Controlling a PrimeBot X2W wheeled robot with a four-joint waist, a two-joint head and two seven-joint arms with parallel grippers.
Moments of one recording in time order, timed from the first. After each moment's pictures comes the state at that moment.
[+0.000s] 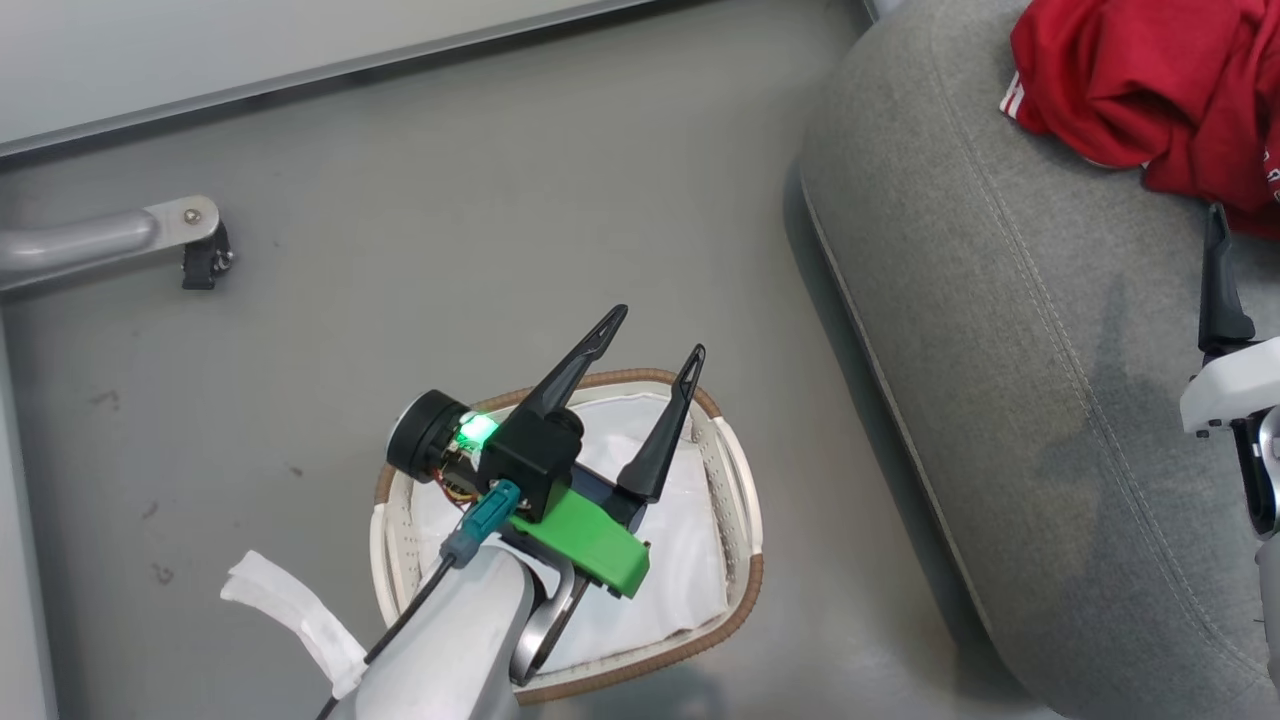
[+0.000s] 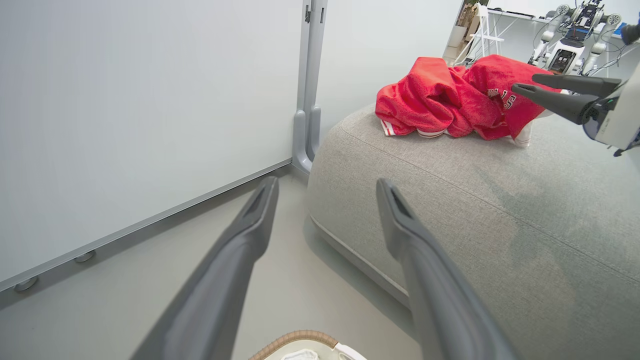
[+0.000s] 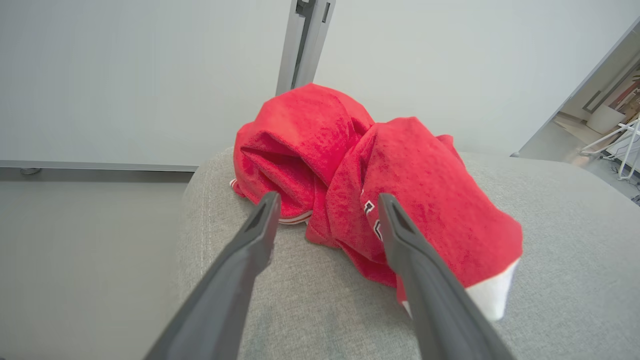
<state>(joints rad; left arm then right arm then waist) -0.42 0.06 -0.58 0.30 -0.22 -0.13 -0.26 -0.48 -0.27 -0.24 0.45 -0.01 0.13 -0.26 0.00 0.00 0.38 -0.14</state>
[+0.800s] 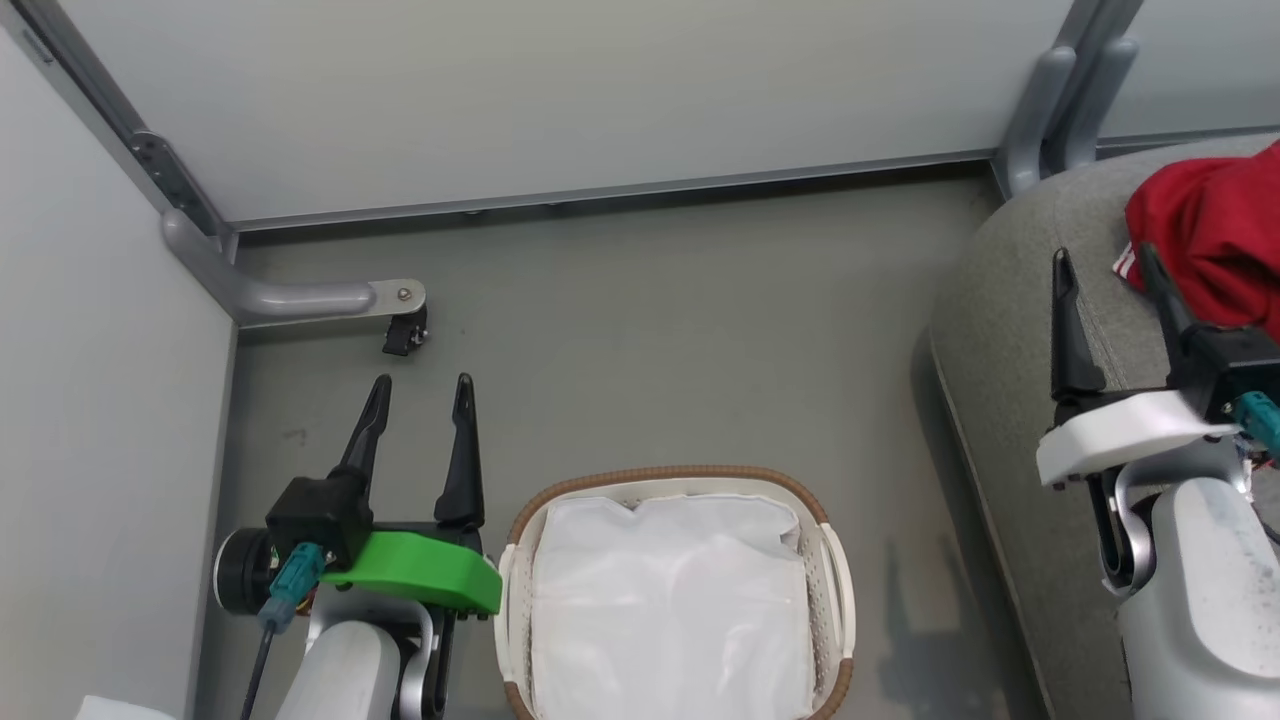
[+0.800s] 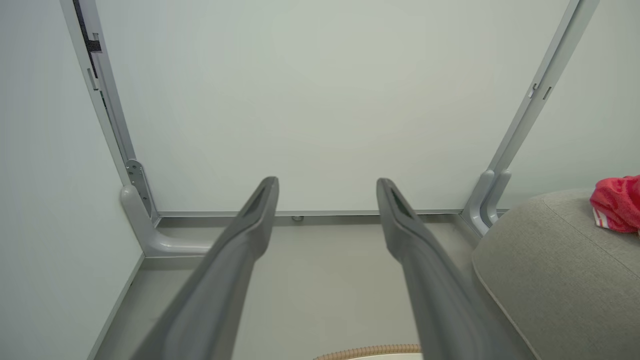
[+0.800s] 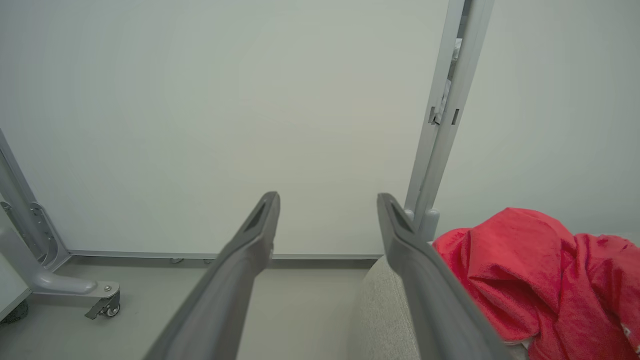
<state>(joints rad) -0.22 0.05 -0.25 0.27 -0.30 -0.01 -0.26 -0.39 -0.08 -0.16 0.32 0.03 0.13 -0.26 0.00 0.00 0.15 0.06</state>
